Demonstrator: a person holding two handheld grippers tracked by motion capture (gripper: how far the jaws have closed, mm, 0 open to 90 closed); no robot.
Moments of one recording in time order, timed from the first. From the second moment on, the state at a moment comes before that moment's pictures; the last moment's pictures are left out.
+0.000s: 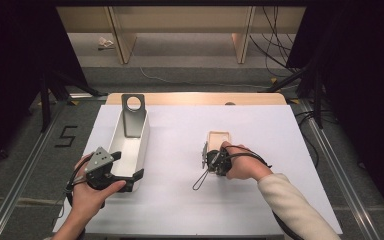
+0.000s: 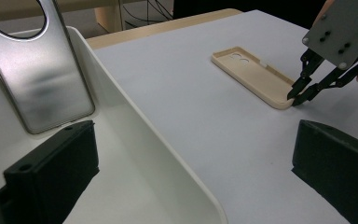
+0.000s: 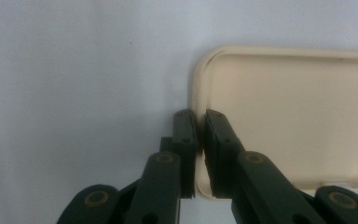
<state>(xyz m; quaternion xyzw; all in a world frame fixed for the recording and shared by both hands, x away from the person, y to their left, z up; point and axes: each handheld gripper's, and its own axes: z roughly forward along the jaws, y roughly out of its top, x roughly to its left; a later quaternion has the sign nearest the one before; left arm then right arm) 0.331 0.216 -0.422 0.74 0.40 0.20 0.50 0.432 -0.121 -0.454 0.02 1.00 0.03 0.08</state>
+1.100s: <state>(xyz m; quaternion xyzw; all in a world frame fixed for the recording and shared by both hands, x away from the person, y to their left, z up) 0.331 0.217 -0.422 0.74 0.40 0.20 0.50 0.431 -0.137 -0.451 0.03 0.99 0.08 0.08</state>
